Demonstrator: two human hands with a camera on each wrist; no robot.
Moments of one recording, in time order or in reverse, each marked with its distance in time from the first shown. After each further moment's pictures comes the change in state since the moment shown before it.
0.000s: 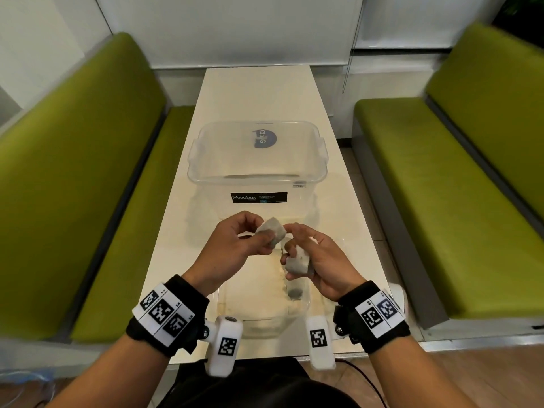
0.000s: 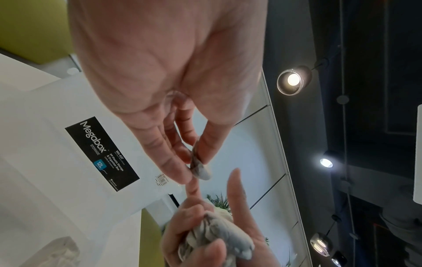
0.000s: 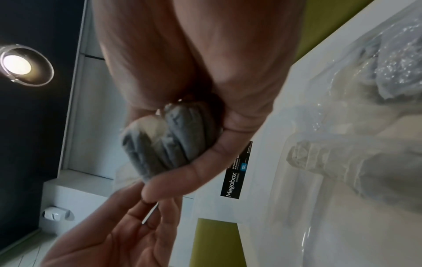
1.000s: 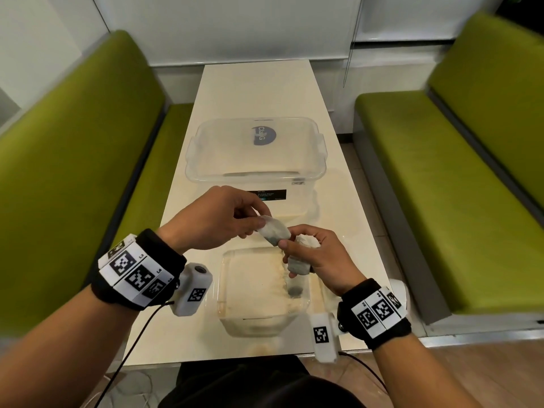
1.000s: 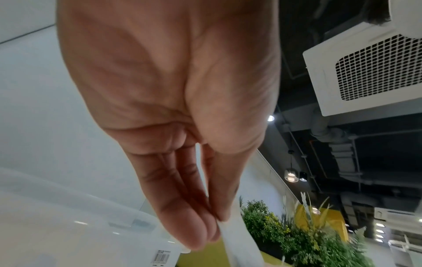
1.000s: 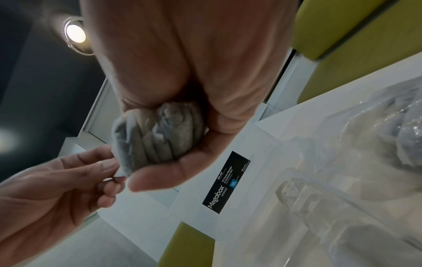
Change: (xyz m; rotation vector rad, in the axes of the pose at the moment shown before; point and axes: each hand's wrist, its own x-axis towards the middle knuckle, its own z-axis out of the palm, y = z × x) left_hand 0.020 0.063 -0.025 0.760 -0.249 0.150; right_hand 0.001 0.003 -0.011 -0.206 0.029 -0.144
